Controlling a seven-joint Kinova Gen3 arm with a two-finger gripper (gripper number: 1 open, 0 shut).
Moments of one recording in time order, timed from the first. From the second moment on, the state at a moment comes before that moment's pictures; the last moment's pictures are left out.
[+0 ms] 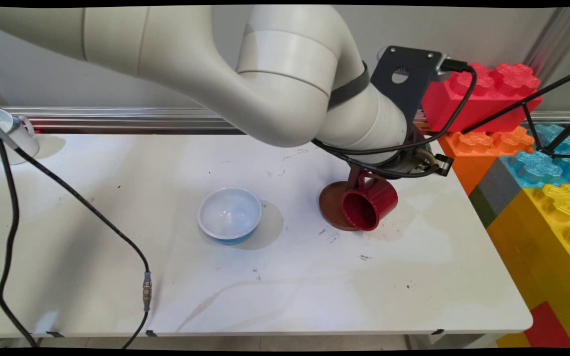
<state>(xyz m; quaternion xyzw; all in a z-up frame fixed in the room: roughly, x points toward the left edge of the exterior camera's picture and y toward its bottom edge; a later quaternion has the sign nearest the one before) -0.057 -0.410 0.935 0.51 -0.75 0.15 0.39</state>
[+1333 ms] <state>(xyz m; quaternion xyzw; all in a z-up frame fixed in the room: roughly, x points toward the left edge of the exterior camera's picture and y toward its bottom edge) -0.050 -0.380 0.965 0.43 -0.80 0.10 0.40</state>
